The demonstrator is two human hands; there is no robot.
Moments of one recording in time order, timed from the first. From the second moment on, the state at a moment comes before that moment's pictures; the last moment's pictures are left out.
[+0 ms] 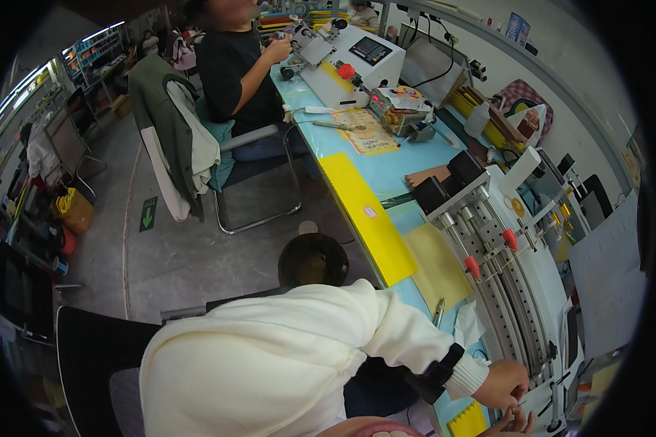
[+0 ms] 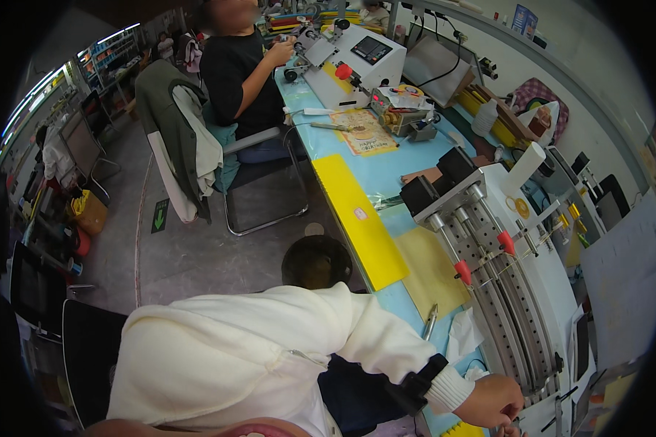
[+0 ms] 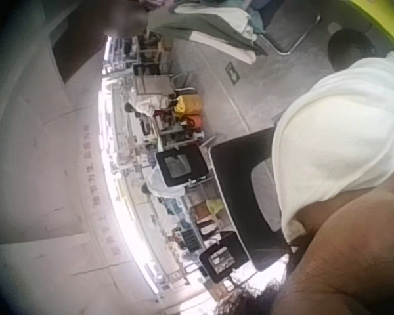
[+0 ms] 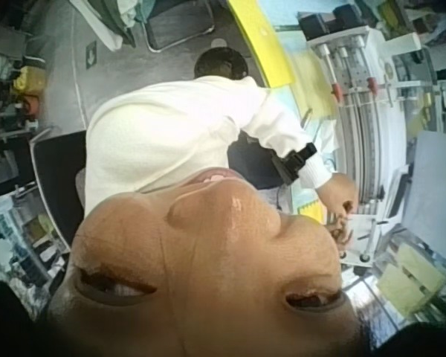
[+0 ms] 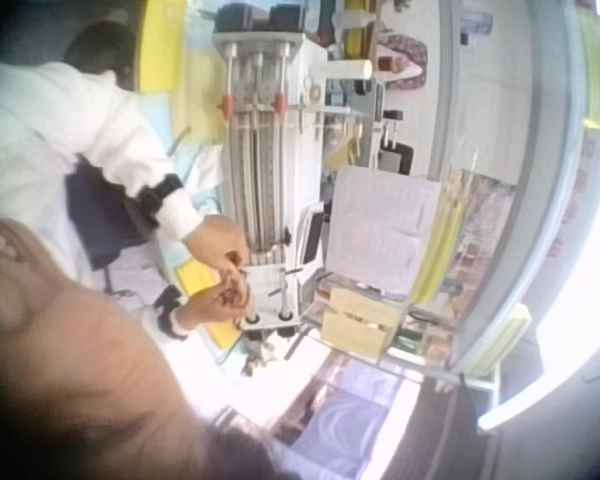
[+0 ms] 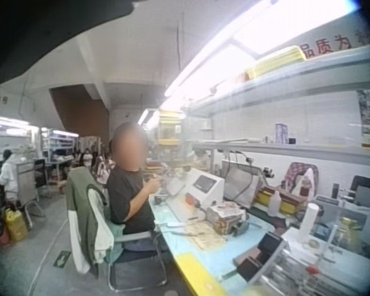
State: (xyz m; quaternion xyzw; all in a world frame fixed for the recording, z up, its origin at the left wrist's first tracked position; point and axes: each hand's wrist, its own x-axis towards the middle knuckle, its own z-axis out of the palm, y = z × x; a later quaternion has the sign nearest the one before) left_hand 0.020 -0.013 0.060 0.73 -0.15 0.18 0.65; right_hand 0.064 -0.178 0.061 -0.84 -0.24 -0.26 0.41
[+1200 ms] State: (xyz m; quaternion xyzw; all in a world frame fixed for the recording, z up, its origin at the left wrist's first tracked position) left_hand -0.072 0.089 0.091 0.69 -0.18 0.19 0.67; right_hand 0.023 -0.115 0.079 -0.84 -0.32 -0.24 0.37
